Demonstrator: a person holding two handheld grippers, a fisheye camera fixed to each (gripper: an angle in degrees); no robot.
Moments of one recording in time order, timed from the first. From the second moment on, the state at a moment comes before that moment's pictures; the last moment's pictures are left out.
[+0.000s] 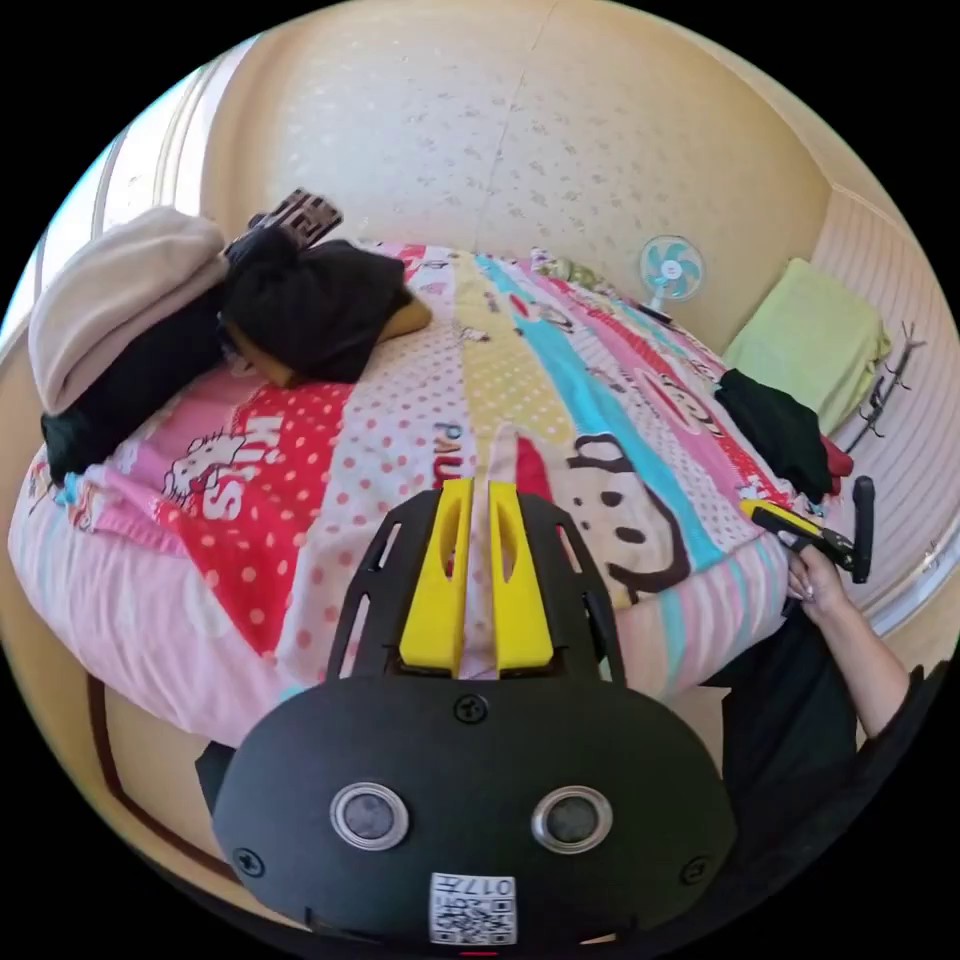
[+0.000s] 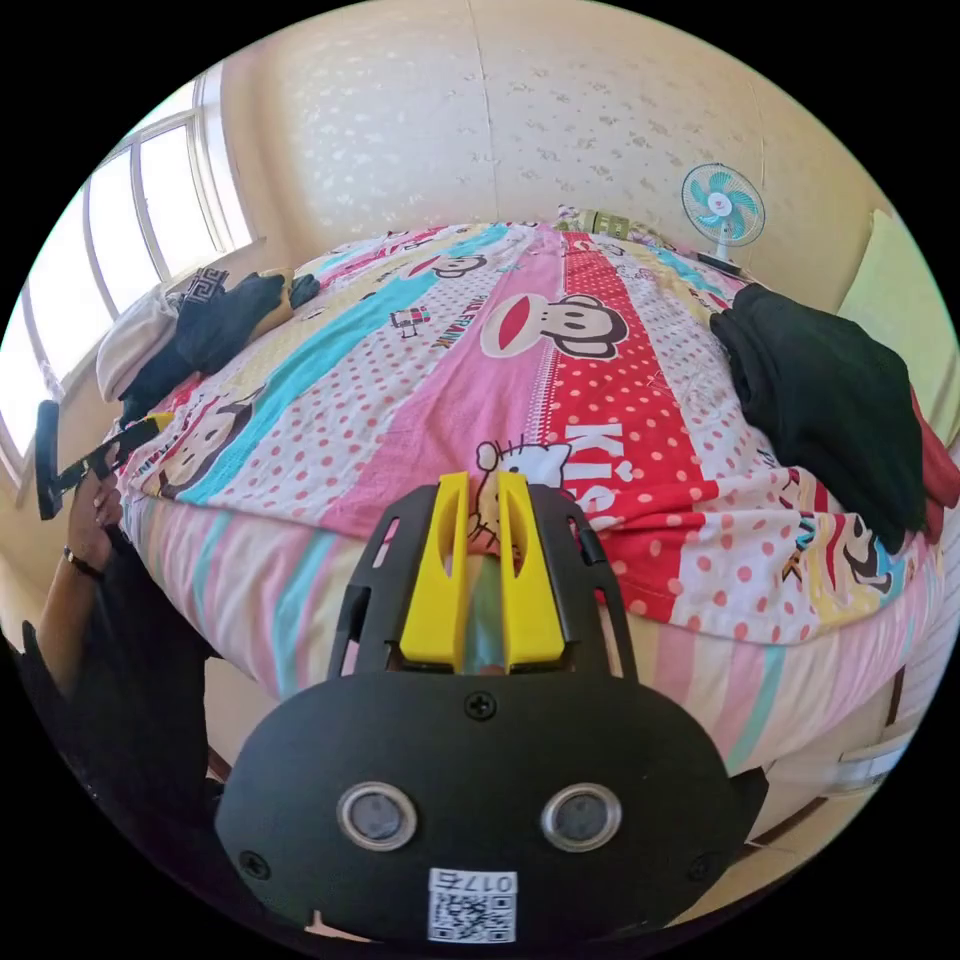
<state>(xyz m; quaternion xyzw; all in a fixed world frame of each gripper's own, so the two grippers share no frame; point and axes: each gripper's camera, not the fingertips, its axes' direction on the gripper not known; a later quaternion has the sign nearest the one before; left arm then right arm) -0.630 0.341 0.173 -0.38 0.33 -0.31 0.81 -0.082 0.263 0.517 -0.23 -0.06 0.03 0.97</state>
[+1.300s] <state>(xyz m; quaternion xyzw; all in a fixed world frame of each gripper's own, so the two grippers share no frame) -0.502 0.300 0.220 -0.46 0.43 -0.23 0.74 0.126 0.159 0.465 -0.14 0.05 0.15 0.98</state>
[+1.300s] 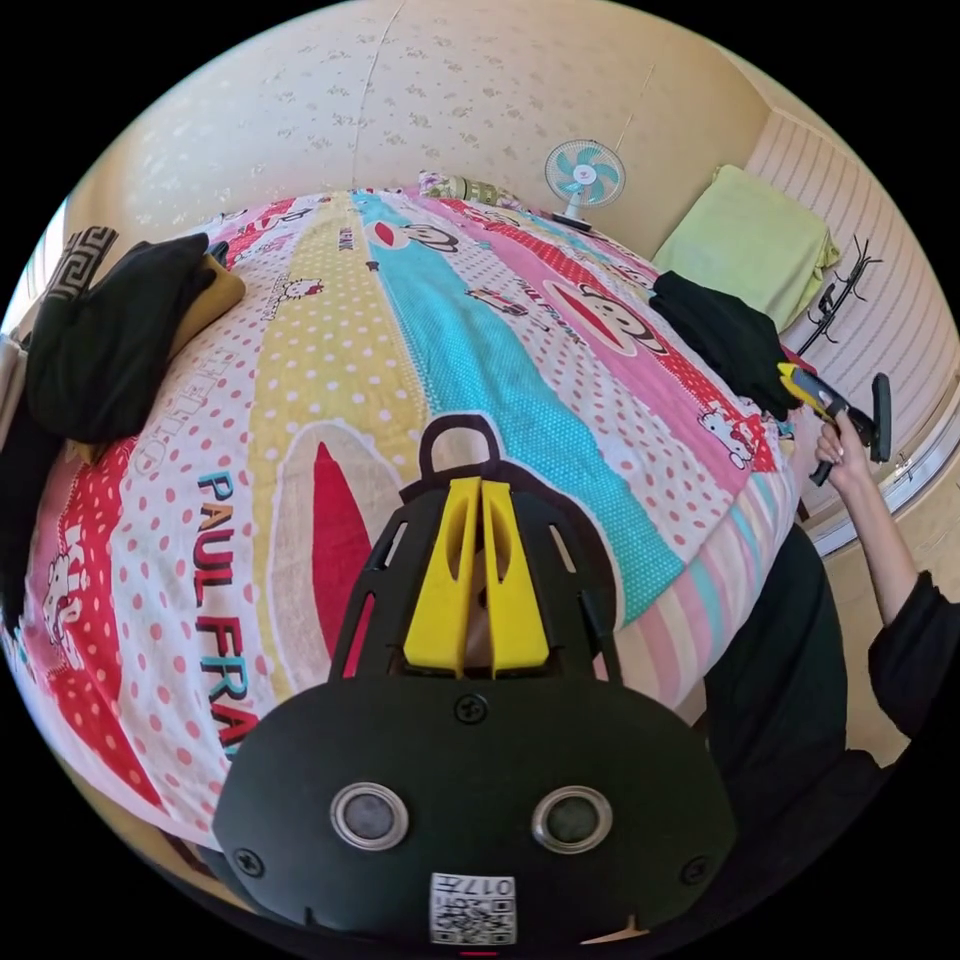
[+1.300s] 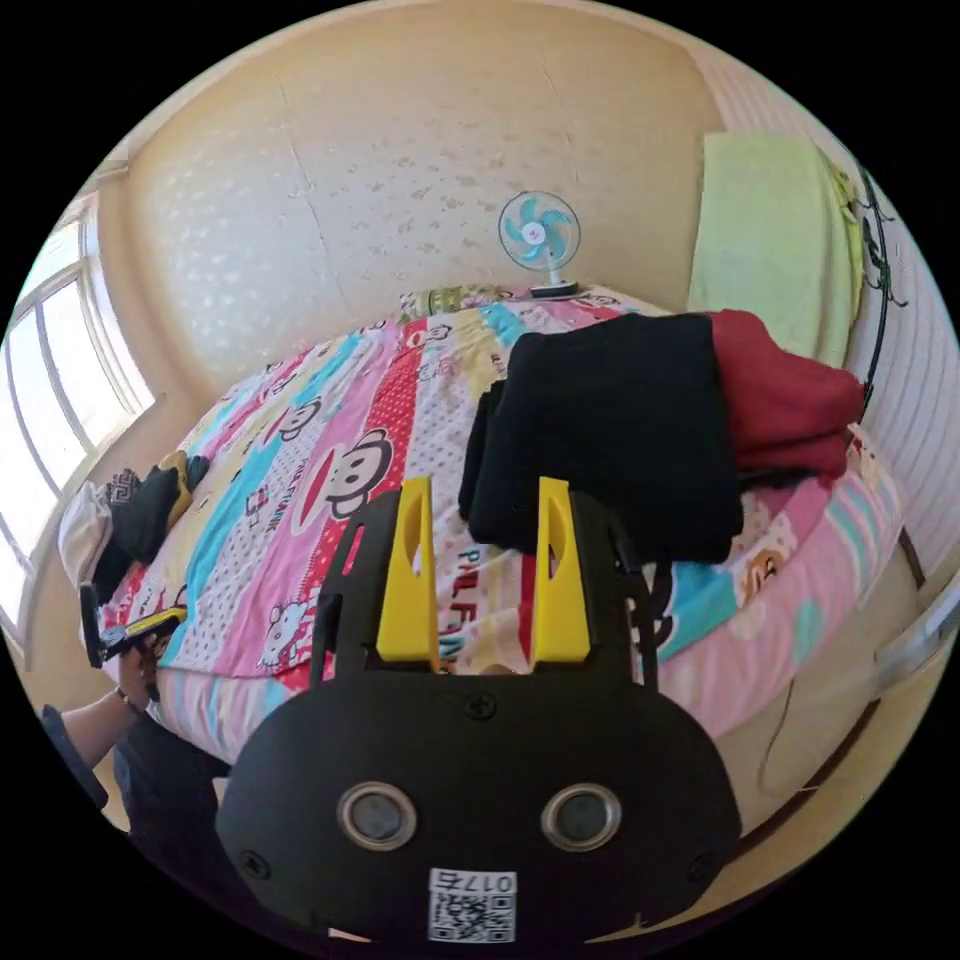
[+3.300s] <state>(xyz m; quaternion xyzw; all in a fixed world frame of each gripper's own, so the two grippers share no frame) -0.841 0.114 0.129 -0.34 0.26 -0.56 0.71 0.091 0.256 0.436 -0.13 -0.17 0.17 0.96</state>
